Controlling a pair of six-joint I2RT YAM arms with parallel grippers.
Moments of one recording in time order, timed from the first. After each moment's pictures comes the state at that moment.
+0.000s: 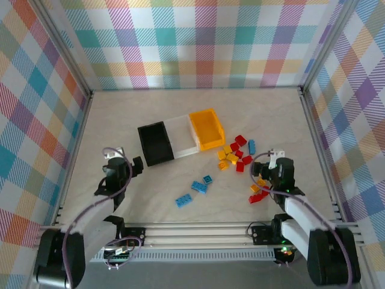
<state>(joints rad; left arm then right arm) -0.14 0.97 0.23 0.16 -0.28 -0.28 0.07 0.96 0.18 0.20 0.02 0.05</state>
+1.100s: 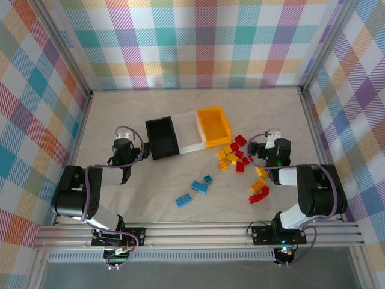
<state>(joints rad) -0.09 1.53 0.45 0.54 -0.12 -0.11 0.01 1.52 0.39 0.68 -0.10 0.05</state>
